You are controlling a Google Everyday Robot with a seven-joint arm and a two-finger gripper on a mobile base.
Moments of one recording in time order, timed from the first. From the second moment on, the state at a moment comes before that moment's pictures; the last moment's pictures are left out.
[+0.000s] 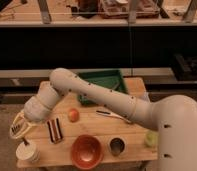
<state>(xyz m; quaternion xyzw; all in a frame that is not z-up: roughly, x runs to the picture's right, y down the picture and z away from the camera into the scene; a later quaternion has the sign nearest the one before) -0.304 0.161 0.533 -0.38 -0.63 -0.19 0.66</state>
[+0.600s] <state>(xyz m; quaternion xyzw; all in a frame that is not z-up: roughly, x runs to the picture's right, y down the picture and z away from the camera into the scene) -0.332 0.190 0.567 -0.40 -0.61 -0.18 0.66</state>
